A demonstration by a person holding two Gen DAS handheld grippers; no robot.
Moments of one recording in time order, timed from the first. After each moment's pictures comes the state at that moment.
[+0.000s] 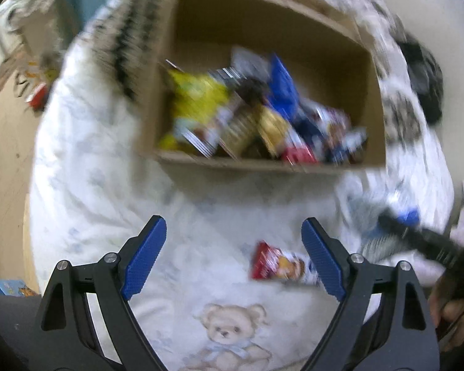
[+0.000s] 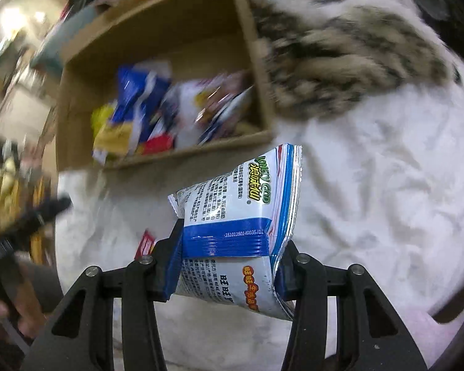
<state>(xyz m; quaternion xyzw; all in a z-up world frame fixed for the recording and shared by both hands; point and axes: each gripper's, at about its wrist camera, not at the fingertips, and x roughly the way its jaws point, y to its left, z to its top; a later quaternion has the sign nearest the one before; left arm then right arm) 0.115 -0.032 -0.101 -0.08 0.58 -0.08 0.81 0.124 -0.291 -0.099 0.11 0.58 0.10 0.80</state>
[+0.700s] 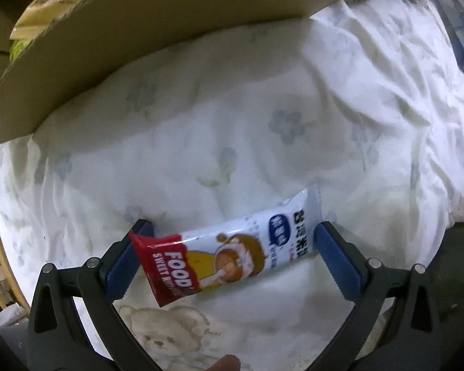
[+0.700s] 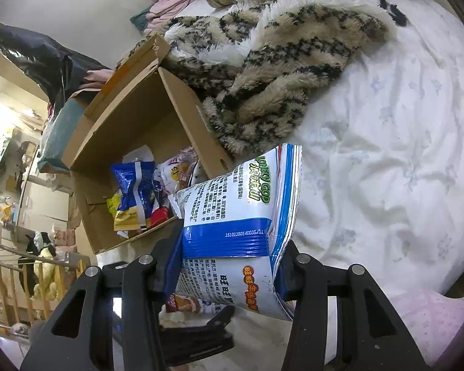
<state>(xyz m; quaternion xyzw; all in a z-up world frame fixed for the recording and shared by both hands) 0.116 -0.163 -0.197 0.09 0.68 -0.11 0.72 0.113 -0.336 -0.074 0.28 0.51 0.06 0.81</state>
